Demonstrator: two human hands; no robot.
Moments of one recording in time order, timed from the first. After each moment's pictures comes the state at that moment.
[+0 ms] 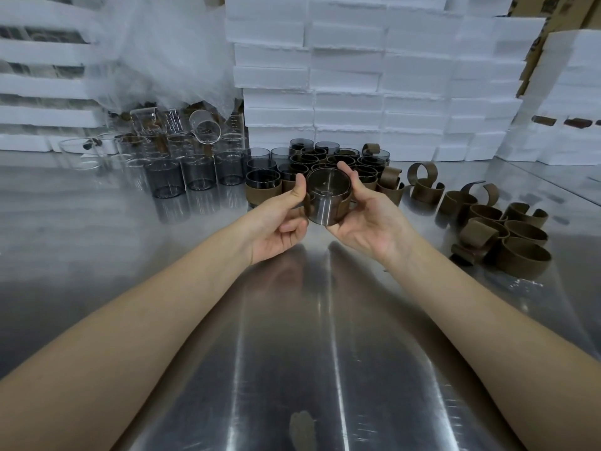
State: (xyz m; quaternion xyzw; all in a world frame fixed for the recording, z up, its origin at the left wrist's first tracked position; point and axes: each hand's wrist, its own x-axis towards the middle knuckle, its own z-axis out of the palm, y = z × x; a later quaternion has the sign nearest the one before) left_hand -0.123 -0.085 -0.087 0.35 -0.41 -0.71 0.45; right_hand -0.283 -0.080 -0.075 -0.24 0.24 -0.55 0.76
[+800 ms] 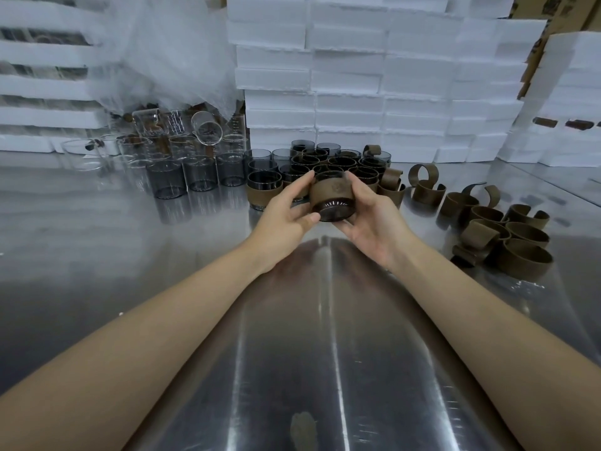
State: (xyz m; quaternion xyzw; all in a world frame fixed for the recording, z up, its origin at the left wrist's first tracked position) left_hand -0.136 -0.075 -0.102 0.37 -0.65 -0.42 0.52; right_hand -0.295 -0.090 -0.089 -0.36 0.29 -0.57 0.68
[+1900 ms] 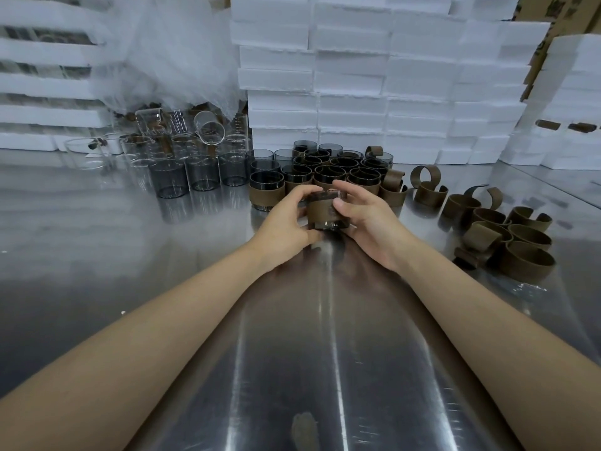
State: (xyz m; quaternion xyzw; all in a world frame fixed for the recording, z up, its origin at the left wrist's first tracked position) left_hand -0.133 -0.083 -0.108 0.39 -0.68 -0.39 0.48; right_hand -0.295 -0.090 -0.093 -0.50 0.35 -0.53 0.59
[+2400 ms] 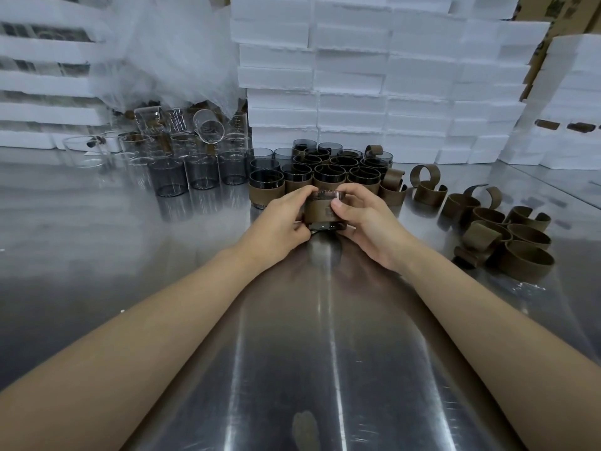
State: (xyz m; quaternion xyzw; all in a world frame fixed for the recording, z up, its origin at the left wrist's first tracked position) left_hand -0.119 -0.086 -0.109 0.40 -0.80 -0.20 0.40; right_hand -0.293 -0.083 -0.093 -0.55 0.35 -0.51 0.56
